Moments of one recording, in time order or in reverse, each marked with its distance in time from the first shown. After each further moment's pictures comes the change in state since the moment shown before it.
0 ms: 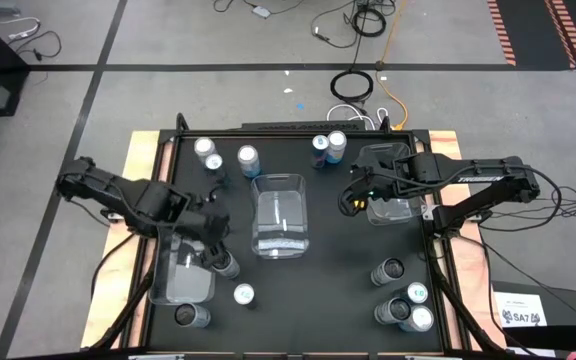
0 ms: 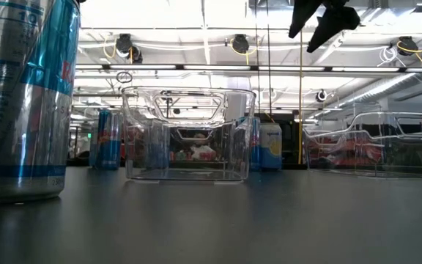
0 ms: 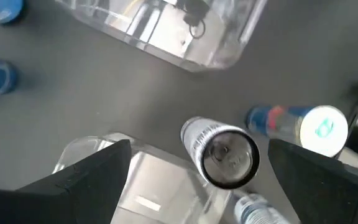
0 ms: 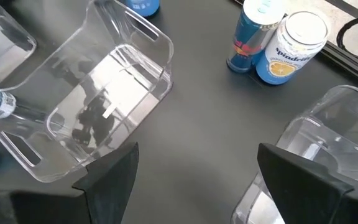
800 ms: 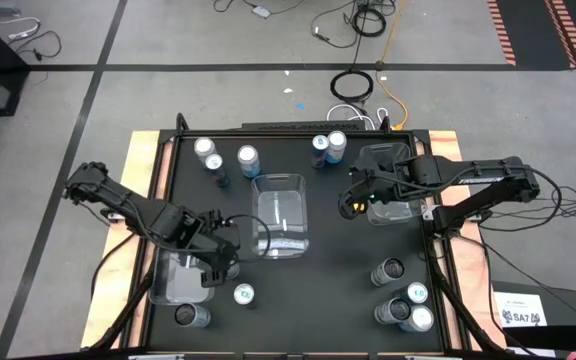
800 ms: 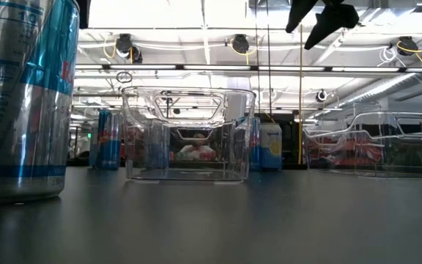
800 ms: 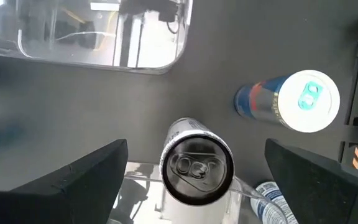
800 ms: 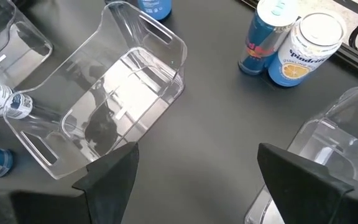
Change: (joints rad) left arm -0.083 0.103 0.000 0.088 0.003 0.208; right arm 0.024 0.000 0.000 0.027 -0.001 0.019
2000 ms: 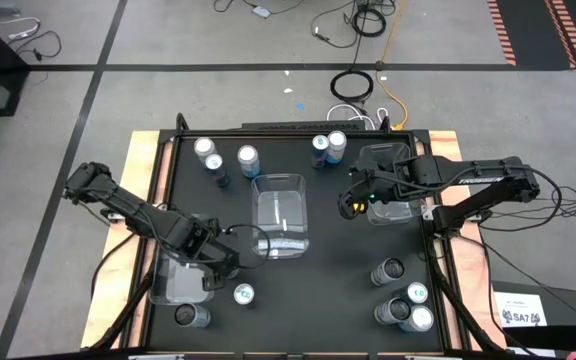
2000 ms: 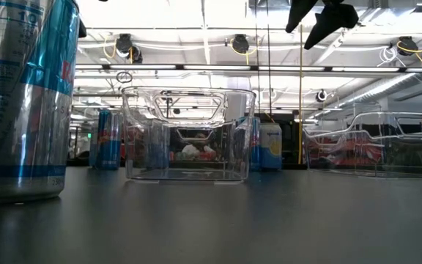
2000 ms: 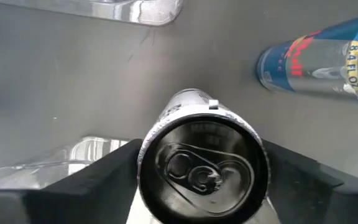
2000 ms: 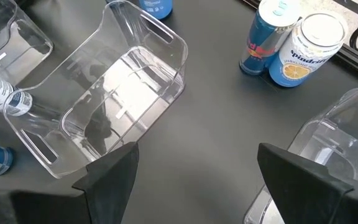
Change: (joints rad) left arm -0.006 -0.002 -0.229 0.115 0.056 -0.055; right arm -0.001 0.000 0.000 0.000 -0.004 -0.011
